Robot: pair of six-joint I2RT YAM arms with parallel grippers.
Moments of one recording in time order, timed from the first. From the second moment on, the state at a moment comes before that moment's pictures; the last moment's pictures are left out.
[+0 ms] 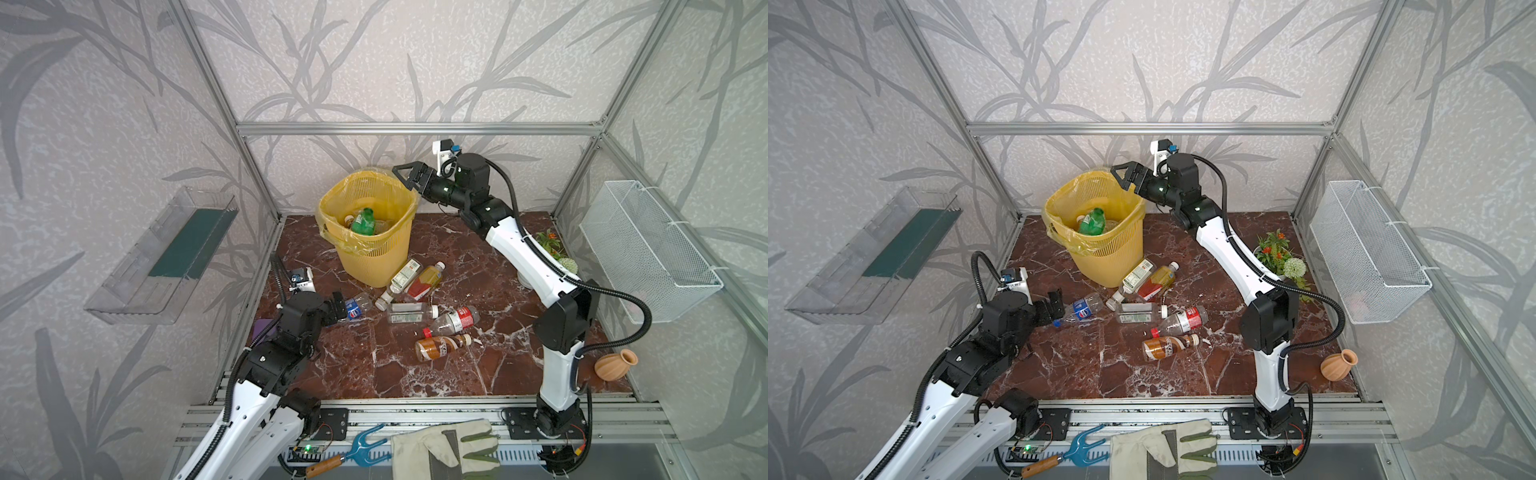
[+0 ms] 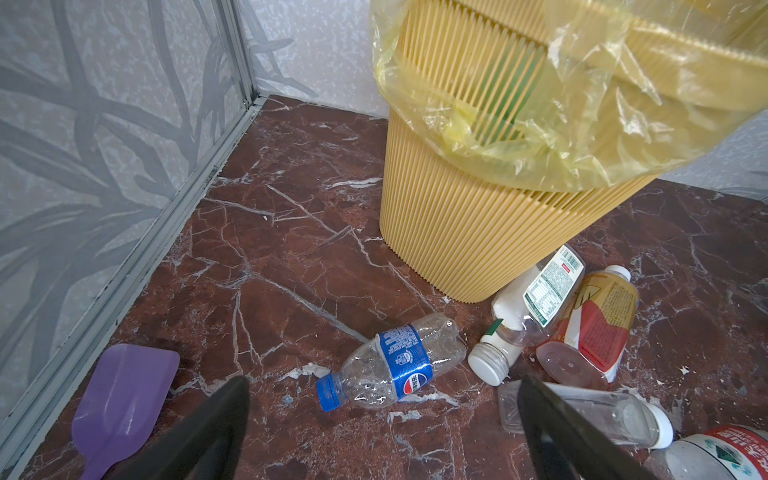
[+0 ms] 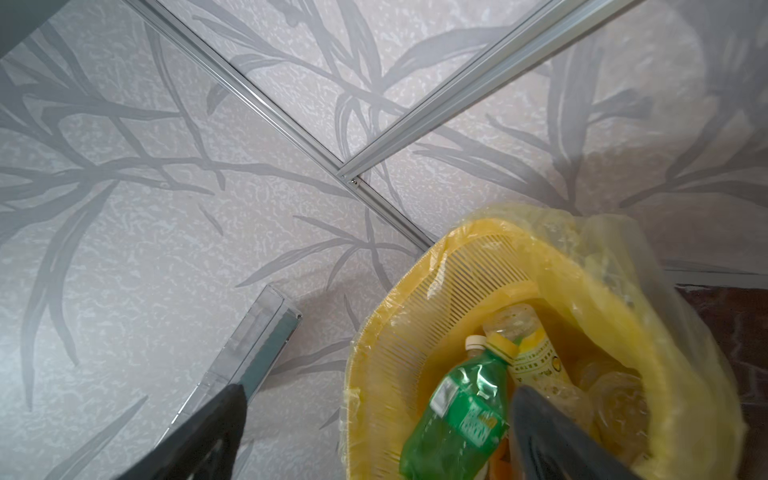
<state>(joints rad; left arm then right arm) -0.41 0.63 0.73 -0.64 -0.42 -0.43 0.52 1.98 2.11 -0.19 -0.41 0.80</state>
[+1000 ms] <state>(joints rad) -0.68 0.81 0.76 -0.55 -0.10 -0.21 0.18 0.83 0.51 -0.04 -0.17 0.67</state>
